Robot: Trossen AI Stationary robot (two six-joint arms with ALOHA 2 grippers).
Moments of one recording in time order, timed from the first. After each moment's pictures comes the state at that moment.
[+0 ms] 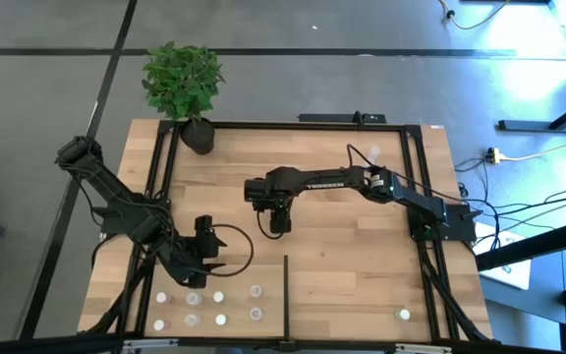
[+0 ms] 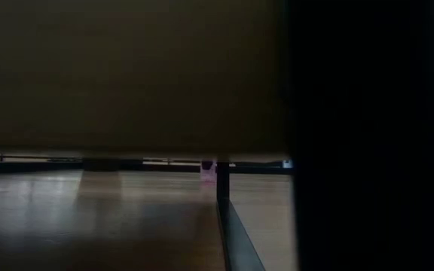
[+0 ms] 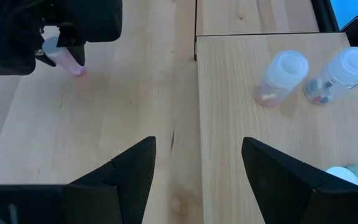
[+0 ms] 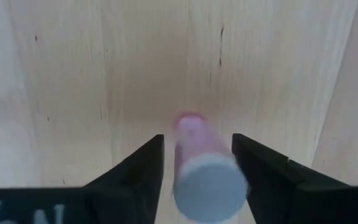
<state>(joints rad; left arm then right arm) -0.72 1.21 0.89 -0.64 -0.50 -0.62 -0.04 2.45 2.17 -1.20 0.03 -0.08</state>
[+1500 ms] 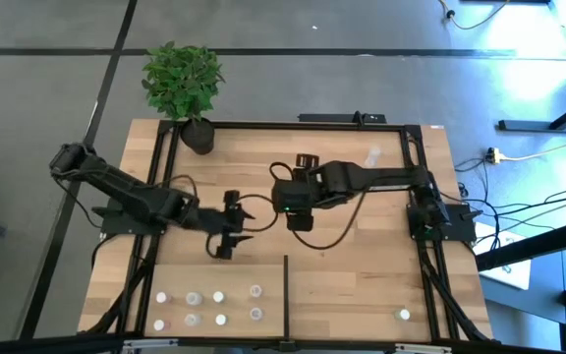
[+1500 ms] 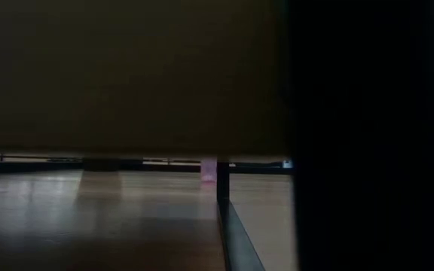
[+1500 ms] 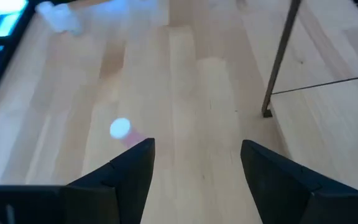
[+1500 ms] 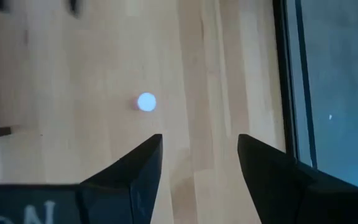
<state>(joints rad) -0.34 1.21 0.78 -0.26 -0.36 -0.05 0.17 2.08 2.33 -1.48 0.45 0.13</state>
